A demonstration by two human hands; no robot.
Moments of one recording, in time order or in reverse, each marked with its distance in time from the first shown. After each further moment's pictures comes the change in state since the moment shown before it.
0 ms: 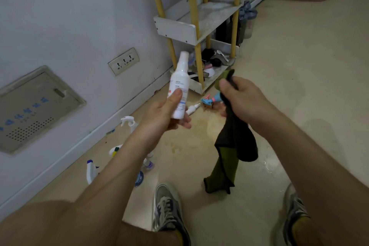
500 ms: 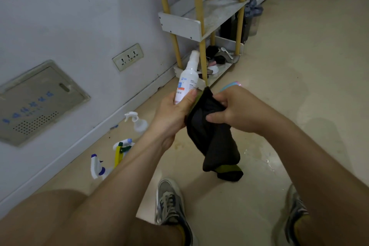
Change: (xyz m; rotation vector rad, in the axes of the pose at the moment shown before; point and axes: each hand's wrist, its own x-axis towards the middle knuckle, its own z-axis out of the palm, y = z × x) left_hand 0.006 -0.004 0.018 -0.138 0.120 -0.007; right_hand -0.012 -0.009 0.010 -0.596 -0.282 -0.230
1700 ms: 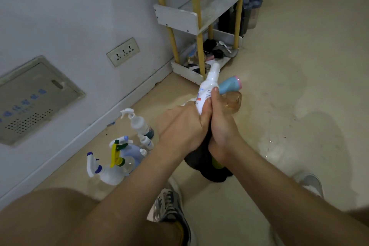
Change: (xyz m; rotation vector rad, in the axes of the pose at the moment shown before) left_hand -0.012 -0.021 0.030 1.208 0.170 0.364; right_hand 0.015 0.002 0.085 1.414 0.273 0.356
